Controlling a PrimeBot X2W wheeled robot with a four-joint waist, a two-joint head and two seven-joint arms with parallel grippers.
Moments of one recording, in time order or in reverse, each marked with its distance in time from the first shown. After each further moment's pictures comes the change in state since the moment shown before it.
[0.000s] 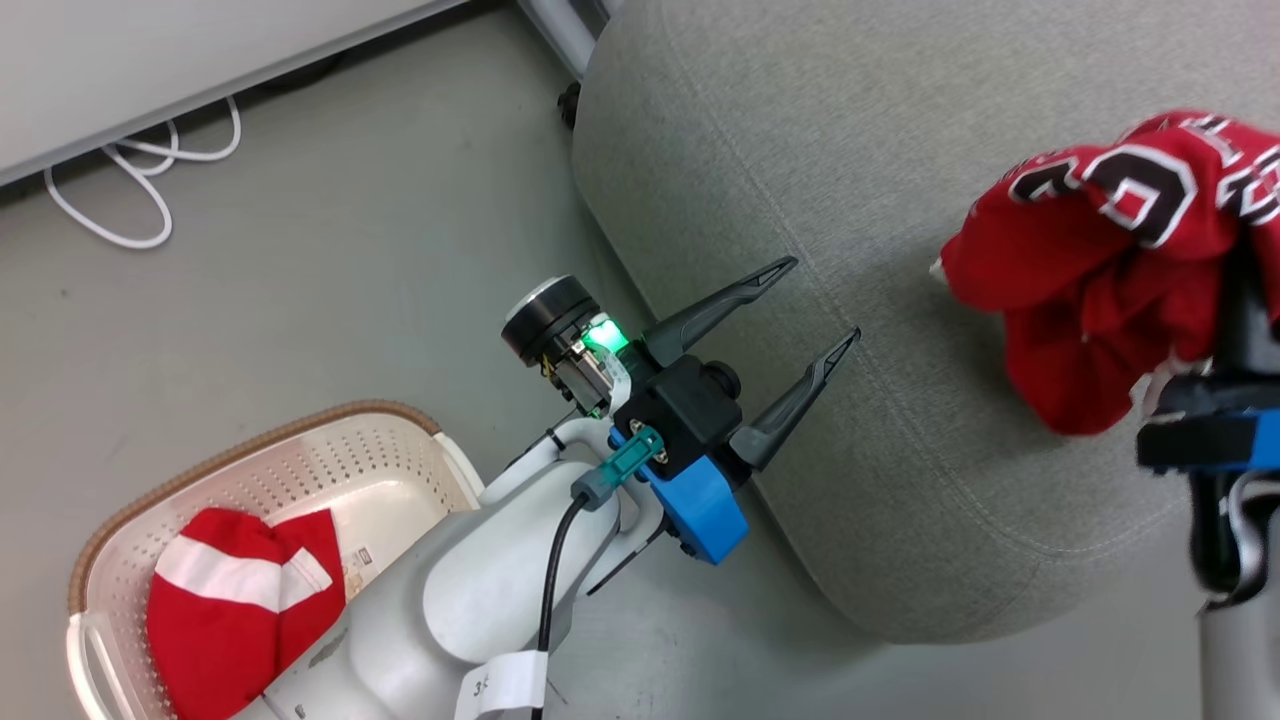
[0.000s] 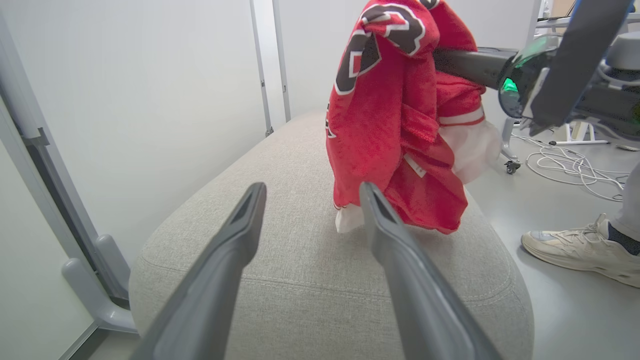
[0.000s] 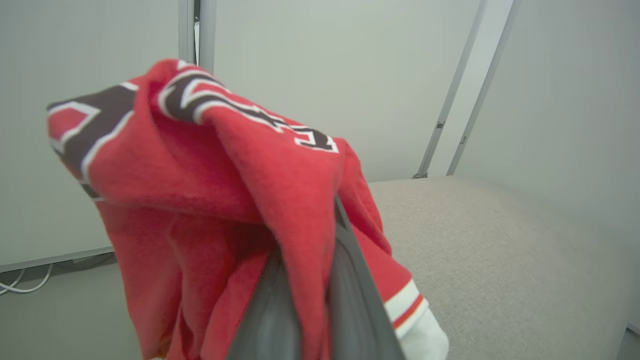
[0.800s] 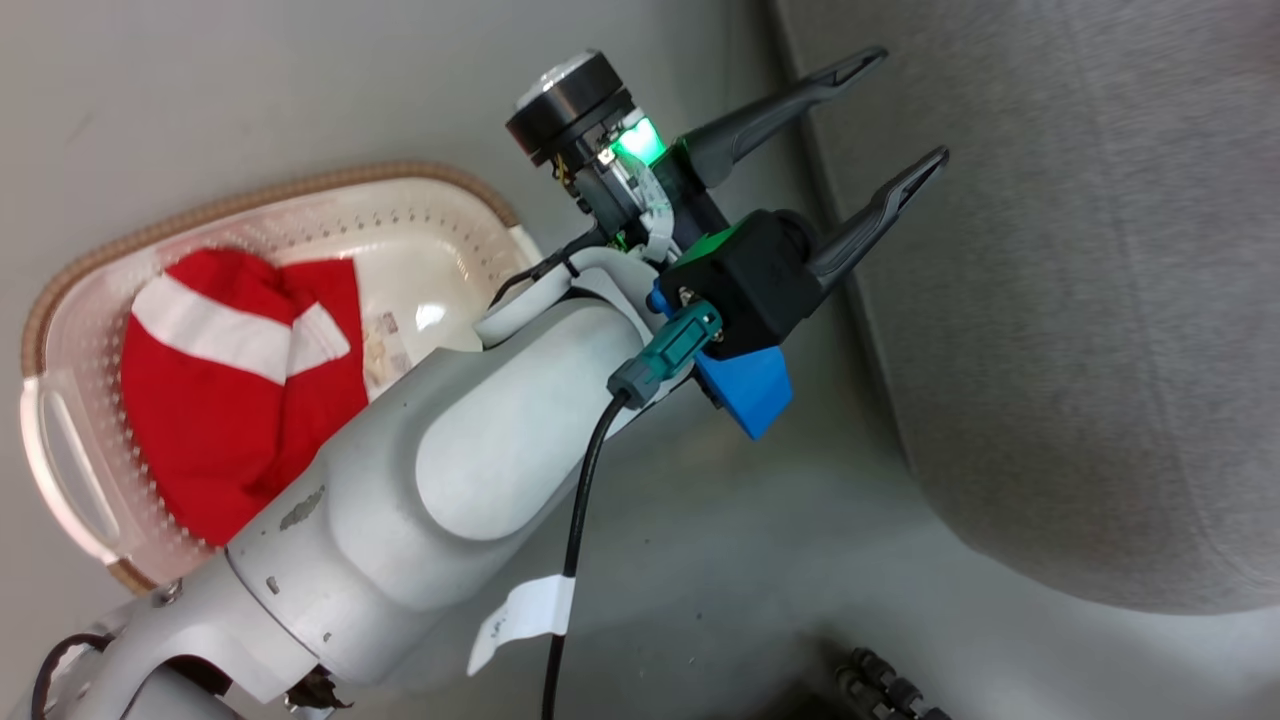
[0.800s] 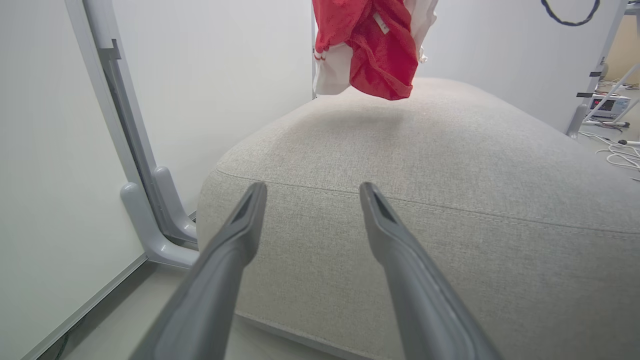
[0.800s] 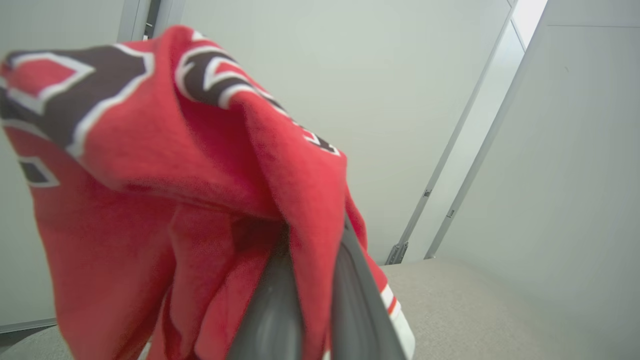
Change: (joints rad) left arm -0.270 0.008 -0.018 -0.030 0.088 0.000 0.007; right arm -0.604 -0.343 -0.227 0.224 0.054 0.000 0.000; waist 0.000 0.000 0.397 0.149
